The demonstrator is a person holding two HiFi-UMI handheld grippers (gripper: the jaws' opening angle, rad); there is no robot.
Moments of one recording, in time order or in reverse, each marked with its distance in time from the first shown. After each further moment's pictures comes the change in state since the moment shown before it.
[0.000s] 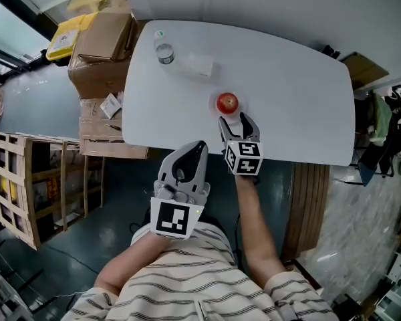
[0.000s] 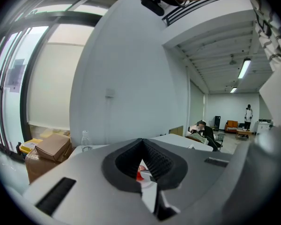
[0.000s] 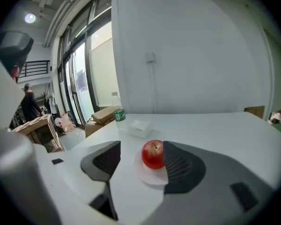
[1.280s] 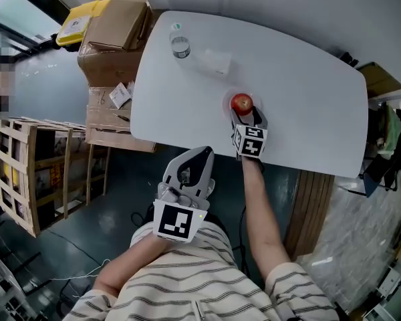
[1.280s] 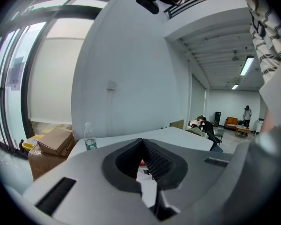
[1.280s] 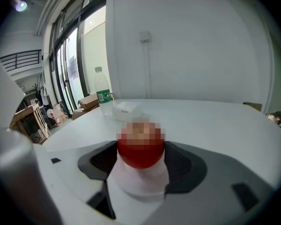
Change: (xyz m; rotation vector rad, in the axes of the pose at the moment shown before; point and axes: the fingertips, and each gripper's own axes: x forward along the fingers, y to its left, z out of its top) left arm 0.003 0.011 -0.023 0.017 0.082 0.001; right arm 0.079 -0.039 -0.047 -0.007 0.121 -0.074
